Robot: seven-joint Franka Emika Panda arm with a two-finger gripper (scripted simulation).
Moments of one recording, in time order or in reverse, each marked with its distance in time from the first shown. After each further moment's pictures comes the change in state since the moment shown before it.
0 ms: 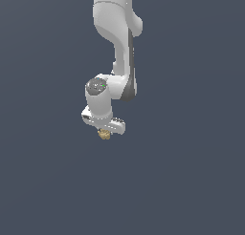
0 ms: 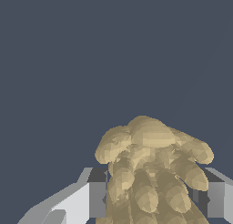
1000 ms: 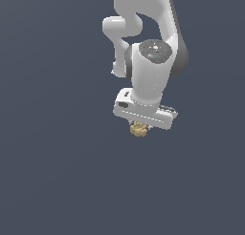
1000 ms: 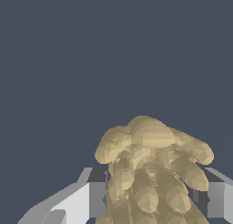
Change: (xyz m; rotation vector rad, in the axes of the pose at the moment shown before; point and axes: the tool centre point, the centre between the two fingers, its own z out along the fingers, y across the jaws) arm 0.006 -0.164 -0.141 0.000 0.002 -0.002
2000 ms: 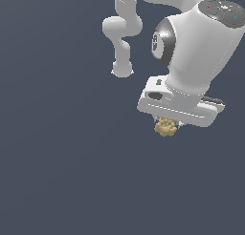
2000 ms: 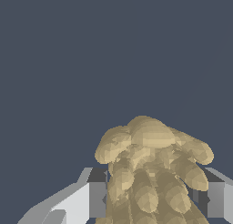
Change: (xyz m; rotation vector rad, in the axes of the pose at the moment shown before) arm 0.008 -0.083 -0.070 0.001 -0.001 0.000
